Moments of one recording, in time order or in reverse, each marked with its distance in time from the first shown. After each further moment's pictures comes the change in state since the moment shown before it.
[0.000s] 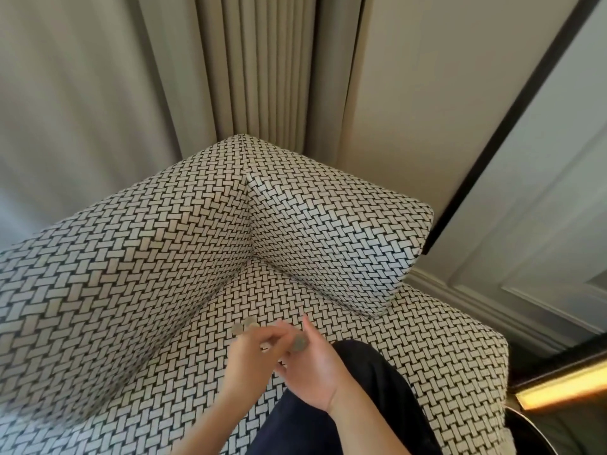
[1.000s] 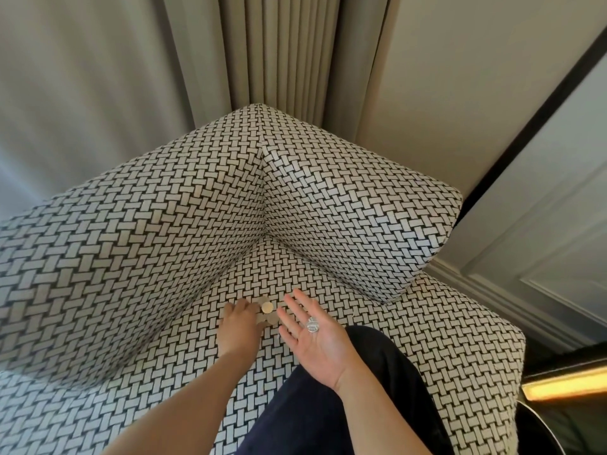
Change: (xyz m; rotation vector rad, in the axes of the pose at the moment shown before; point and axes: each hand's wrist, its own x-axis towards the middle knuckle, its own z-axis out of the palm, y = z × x) left_hand 0.048 -0.114 0.016 0.740 0.048 -0.249; right_hand 0.008 -0.003 0.007 0.005 0.079 -0.108
